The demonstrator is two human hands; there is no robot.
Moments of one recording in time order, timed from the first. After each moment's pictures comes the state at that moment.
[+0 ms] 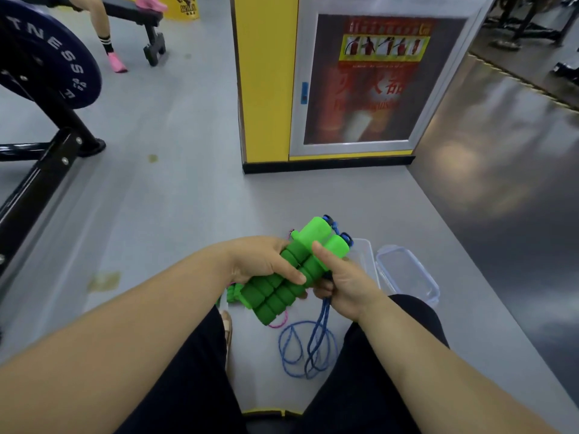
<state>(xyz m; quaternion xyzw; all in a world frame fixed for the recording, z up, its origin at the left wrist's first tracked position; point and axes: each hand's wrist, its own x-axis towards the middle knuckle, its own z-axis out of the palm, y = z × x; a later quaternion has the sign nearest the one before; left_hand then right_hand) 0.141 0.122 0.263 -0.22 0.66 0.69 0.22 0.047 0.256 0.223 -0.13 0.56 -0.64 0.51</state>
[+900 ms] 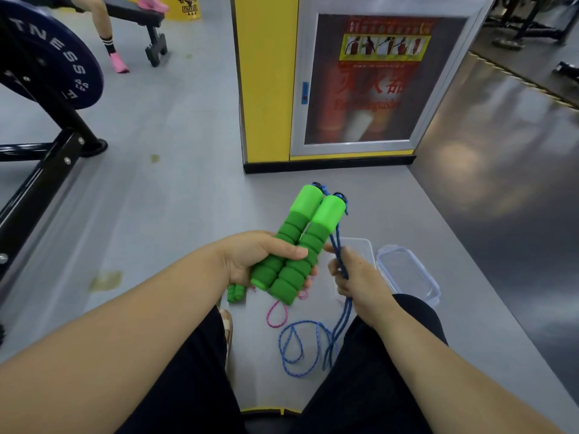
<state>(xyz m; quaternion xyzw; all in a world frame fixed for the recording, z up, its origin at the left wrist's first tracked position) 0.145 0.126 0.272 -0.22 0.51 0.82 0.17 0.024 0.277 0.202 -0.18 0.68 -0.60 0.38</state>
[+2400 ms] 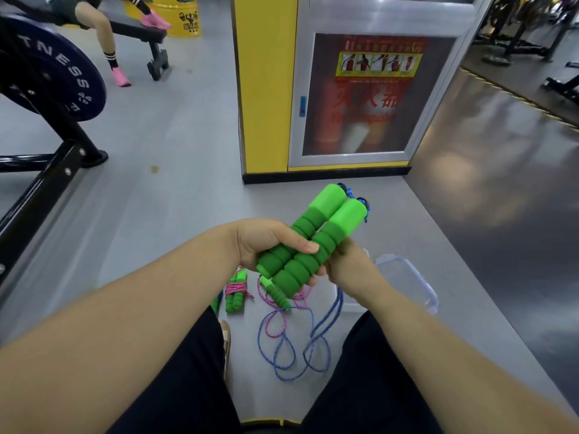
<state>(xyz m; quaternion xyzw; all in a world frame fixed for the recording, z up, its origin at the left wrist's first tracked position) 0.124 0.115 0.296 -0.19 0.56 0.77 0.25 0.033 0.258 0.261 -0.36 0.78 -0.43 0.26</state>
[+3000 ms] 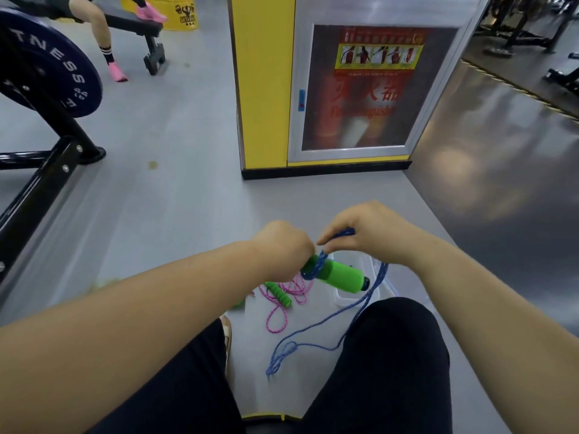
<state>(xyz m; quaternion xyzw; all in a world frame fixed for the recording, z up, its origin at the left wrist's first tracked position) 0.109 0.150 0.295 -0.05 0.97 -0.13 0.18 -0.004 0.262 0.319 -0.59 0.76 -0.17 0.18</state>
